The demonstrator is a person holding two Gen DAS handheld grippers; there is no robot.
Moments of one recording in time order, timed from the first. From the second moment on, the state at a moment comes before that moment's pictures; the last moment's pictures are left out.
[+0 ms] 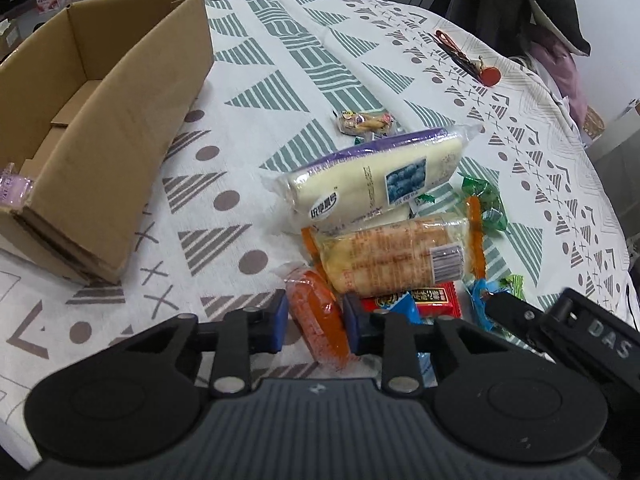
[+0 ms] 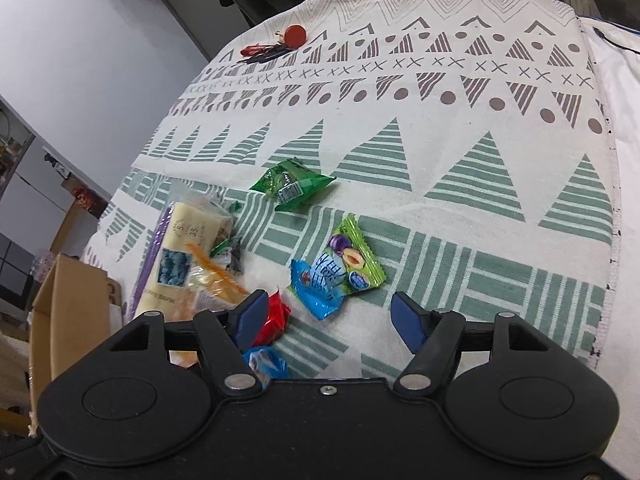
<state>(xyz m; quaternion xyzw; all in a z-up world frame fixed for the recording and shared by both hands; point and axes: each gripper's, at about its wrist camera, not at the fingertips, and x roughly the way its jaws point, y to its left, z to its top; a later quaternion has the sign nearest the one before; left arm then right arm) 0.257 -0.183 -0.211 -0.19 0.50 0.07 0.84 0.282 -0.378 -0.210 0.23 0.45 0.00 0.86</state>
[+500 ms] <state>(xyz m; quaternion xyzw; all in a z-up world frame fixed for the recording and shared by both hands) 0.250 -0.164 -0.199 -0.18 0.47 0.08 0.86 0.311 -0.346 -0.222 0.13 0.46 -0.04 0.88</state>
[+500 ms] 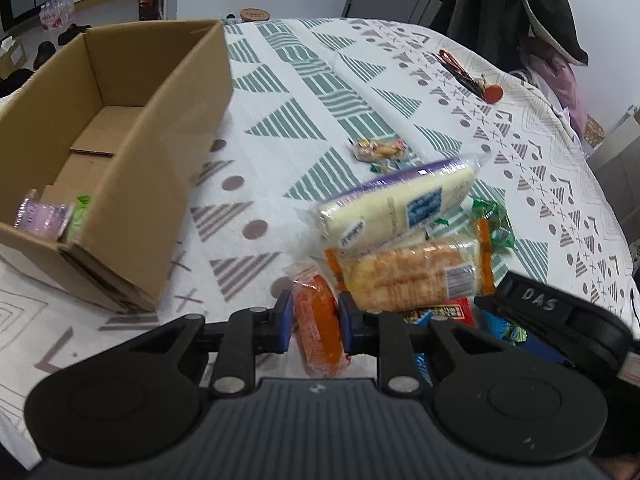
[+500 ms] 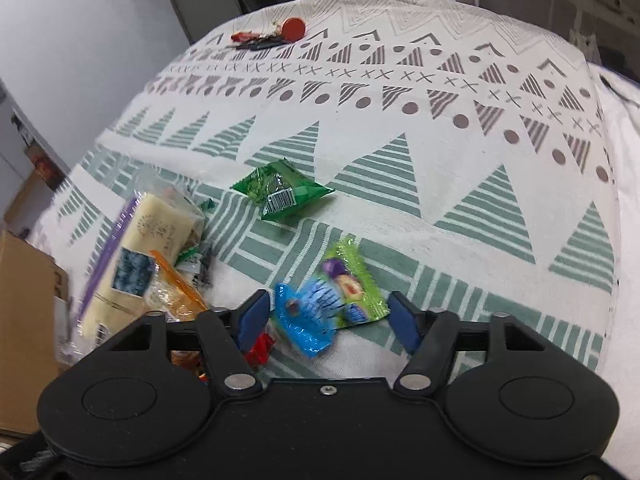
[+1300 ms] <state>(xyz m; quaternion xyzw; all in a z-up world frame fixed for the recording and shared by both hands) 0.214 -0.131 -0.122 -0.17 0.41 0.07 0.89 0.274 -0.318 -0.170 0.12 0.38 0.03 0.92</state>
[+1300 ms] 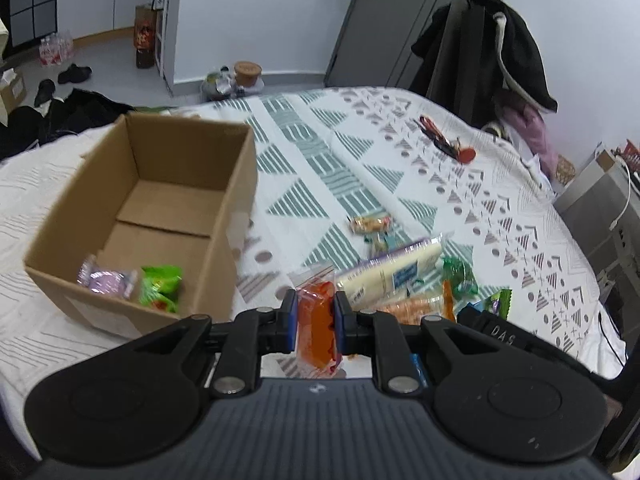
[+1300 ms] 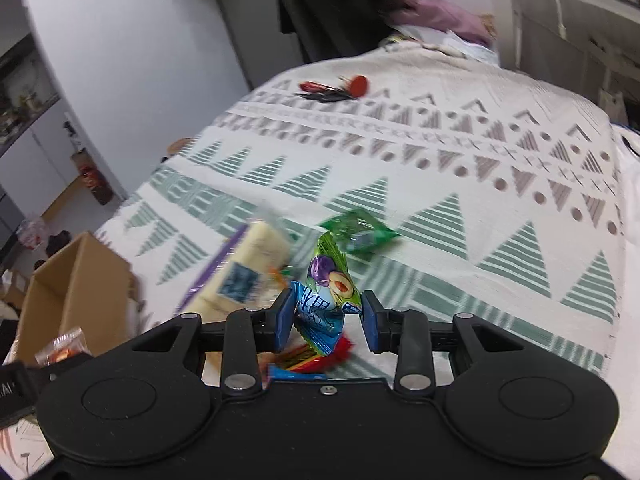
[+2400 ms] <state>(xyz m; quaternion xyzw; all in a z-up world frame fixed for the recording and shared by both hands) 0.192 0.000 -0.099 -0.21 0.36 0.13 0.90 0.234 -0.179 -0.126 0.06 0.31 0.18 0.93</state>
